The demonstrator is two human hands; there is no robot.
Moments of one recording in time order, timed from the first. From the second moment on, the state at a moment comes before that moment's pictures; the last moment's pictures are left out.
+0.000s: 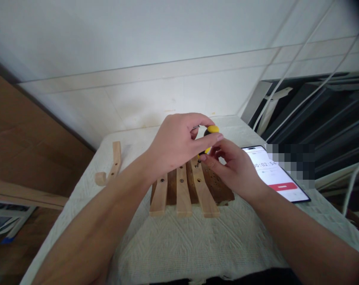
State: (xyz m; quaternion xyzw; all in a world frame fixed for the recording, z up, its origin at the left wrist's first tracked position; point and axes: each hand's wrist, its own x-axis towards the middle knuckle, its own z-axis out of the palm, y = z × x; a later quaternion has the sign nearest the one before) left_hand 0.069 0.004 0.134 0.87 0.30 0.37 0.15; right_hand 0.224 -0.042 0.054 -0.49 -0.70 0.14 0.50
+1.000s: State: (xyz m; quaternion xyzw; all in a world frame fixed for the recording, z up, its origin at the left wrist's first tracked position) left_hand 0.073 0.009 0.129 0.88 0.31 0.33 0.16; right_hand 0.221 -0.034 0.048 -0.52 -0.66 0.20 0.51
